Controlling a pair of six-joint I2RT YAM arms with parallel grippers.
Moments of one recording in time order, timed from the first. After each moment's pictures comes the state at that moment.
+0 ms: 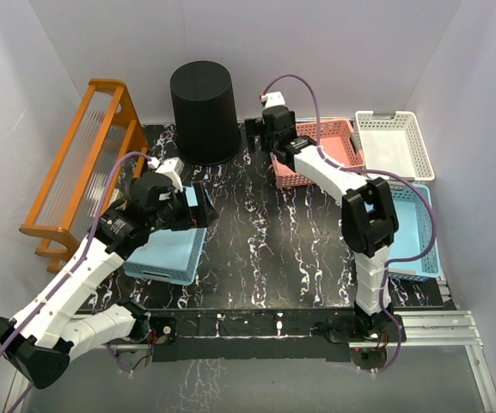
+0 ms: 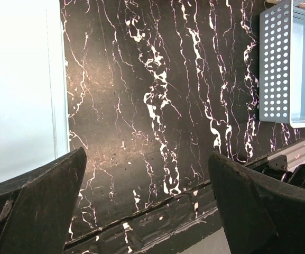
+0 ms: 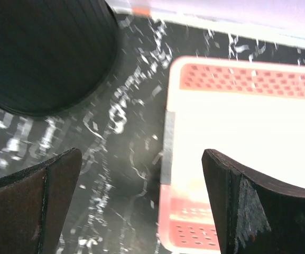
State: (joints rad) left arm -0.60 0.98 1.04 -0.73 0.01 -0.59; right arm 0.49 2.01 1.73 -0.18 0.23 0.15
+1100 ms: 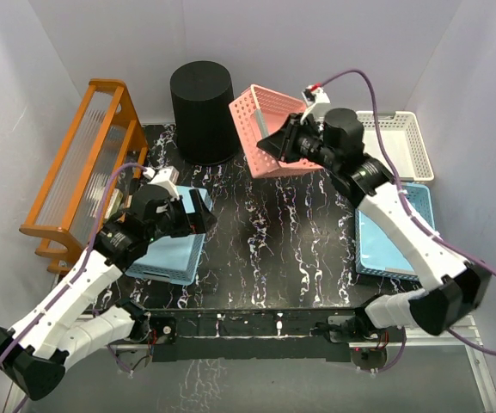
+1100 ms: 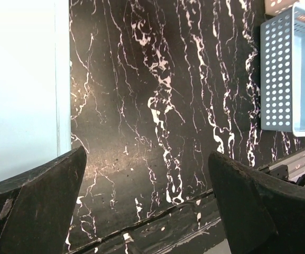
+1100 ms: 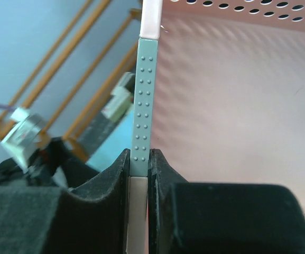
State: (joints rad) left arm -0.60 0.91 0.90 -0.62 -0.02 -0.62; right arm 0.50 1.38 1.45 -0.28 -0.27 0.46
